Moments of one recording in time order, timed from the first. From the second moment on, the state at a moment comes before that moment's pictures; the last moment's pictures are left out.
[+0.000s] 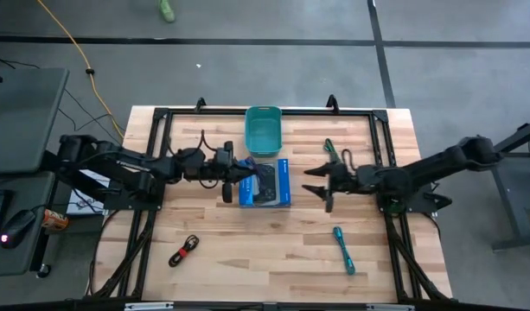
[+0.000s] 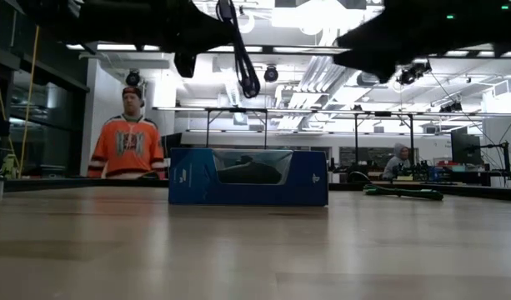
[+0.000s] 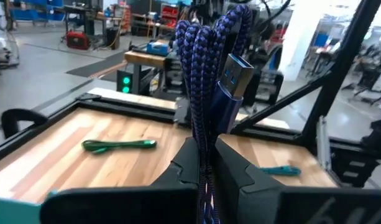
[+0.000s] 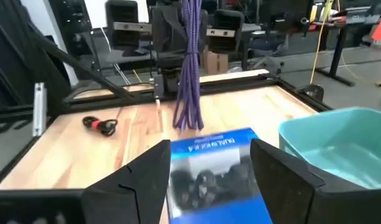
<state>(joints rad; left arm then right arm) 0.13 1.27 0.52 0.71 -0.03 -0.15 0.17 1.08 0.38 0.58 0.31 0.10</state>
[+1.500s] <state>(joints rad) 0.07 1.29 0.53 0.70 -0.04 -0.09 0.05 1.68 0.91 0.51 -0.04 0.03</state>
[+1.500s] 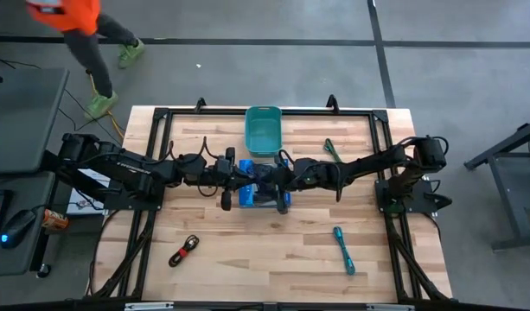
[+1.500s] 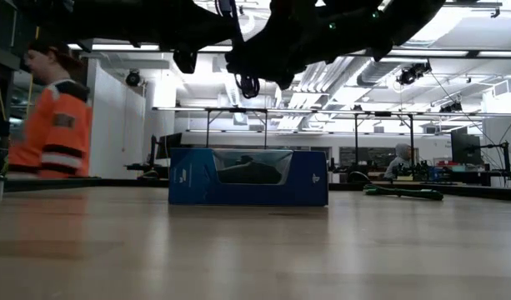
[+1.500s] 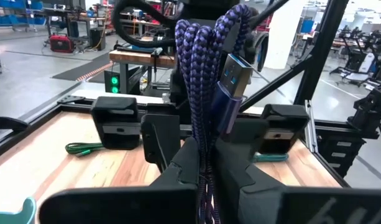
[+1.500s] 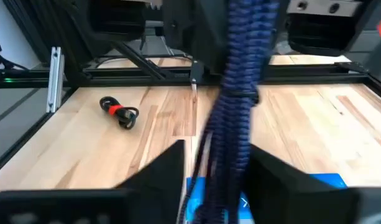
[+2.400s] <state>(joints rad) 0.07 1.10 0.53 0.40 -0.11 -0.05 0.04 1.49 0.84 0.27 0.05 0.00</state>
